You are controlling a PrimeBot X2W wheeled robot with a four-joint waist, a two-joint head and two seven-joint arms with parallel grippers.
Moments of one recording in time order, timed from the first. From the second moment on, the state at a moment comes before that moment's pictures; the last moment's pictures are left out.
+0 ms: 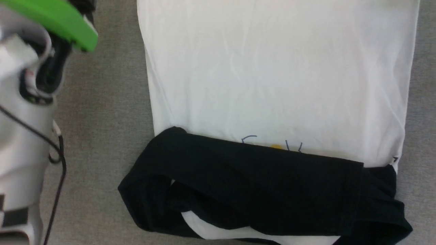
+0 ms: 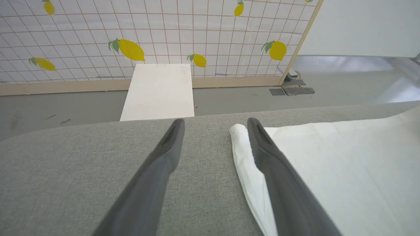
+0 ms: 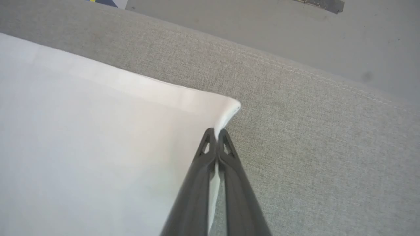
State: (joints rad) left arm -0.88 0.43 -0.22 0.09 -0.61 -0.06 0.22; right arm -1.19 -0.25 0.02 0.31 0.17 0.13 1.19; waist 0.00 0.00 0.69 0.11
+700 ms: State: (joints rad) left arm -1.28 0.46 -0.38 0.42 -0.65 0.09 0.96; right arm -1.20 -0.25 0.24 0.26 0.32 0.13 1.13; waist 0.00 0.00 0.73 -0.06
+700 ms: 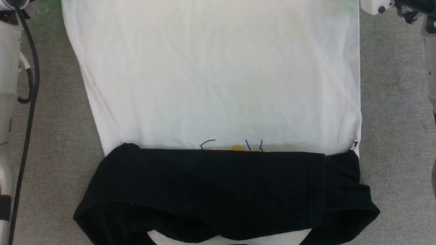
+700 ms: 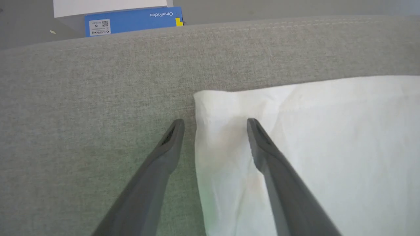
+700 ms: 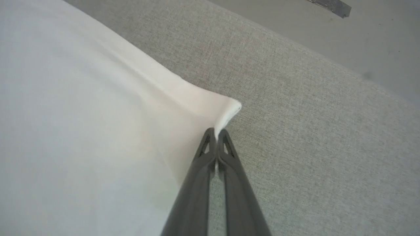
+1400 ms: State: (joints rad) left arm -1.23 0.45 -0.26 0.37 -0.78 0.08 0.85; right arm -1.21 -0.30 0.24 0.27 0.34 0.13 1.08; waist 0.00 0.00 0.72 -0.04
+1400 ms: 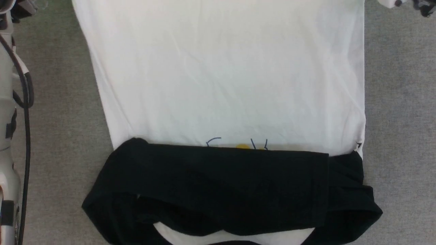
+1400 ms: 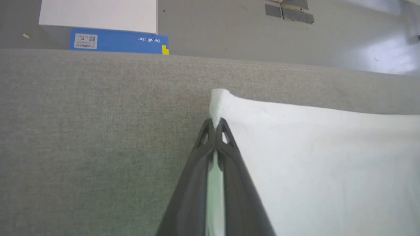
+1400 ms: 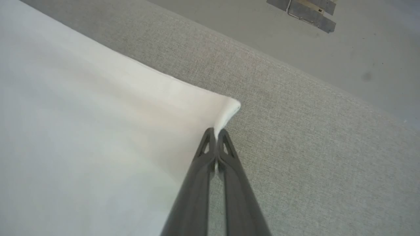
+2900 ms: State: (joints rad) left arm -0.42 0.38 -0.35 0.22 -0.98 -0.09 0.31; right arm -0.35 -0.31 0.08 0.10 0.53 0.13 0.78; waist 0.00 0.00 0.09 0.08
